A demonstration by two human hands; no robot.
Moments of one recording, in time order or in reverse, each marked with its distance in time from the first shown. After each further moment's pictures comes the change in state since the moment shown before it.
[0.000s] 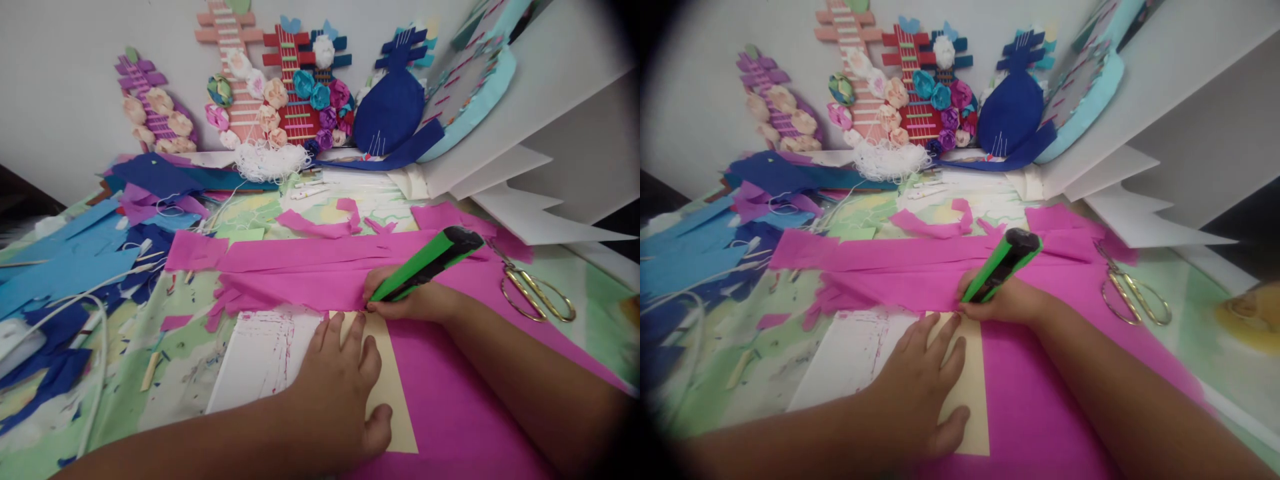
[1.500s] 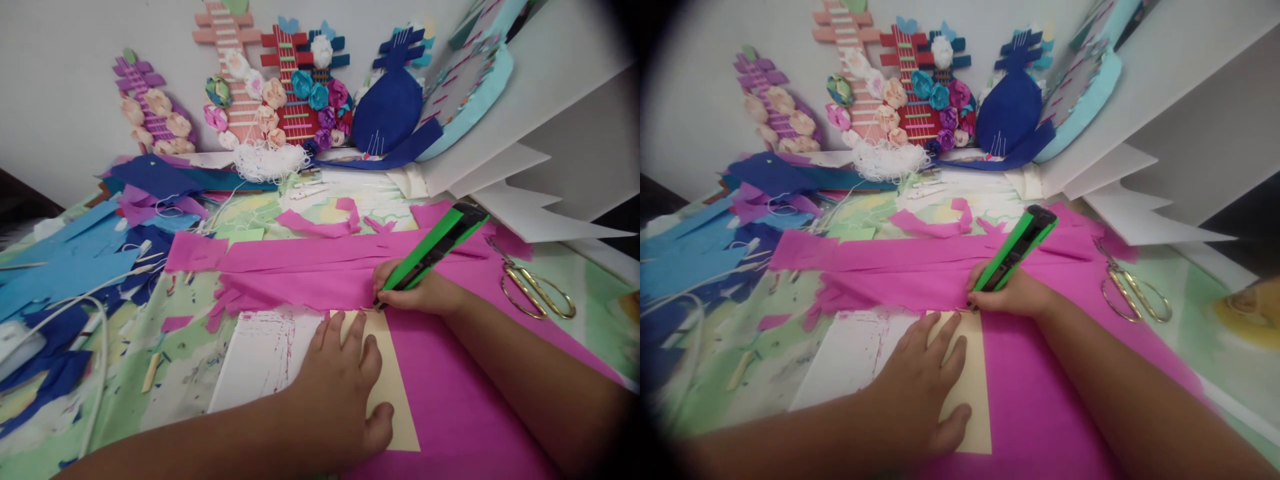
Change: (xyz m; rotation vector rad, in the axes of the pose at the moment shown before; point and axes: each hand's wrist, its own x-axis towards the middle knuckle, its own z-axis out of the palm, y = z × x) left_hand 0.000 -0.002 0.000 0.005 0.009 0.017; right_hand -0.004 0.000 -0.006 0.167 0.102 0.058
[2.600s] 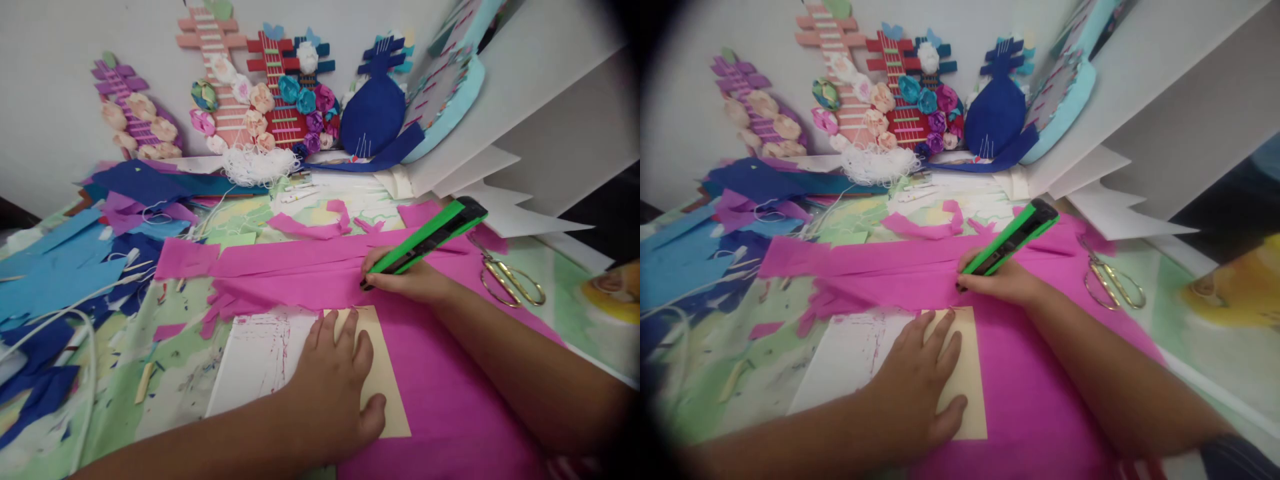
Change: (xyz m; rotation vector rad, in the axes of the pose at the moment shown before) left_hand -0.001 0.000 -0.003 0.001 0.000 -0.008; right_hand 0.004 -0.017 -0.001 0.032 0.113 0.027
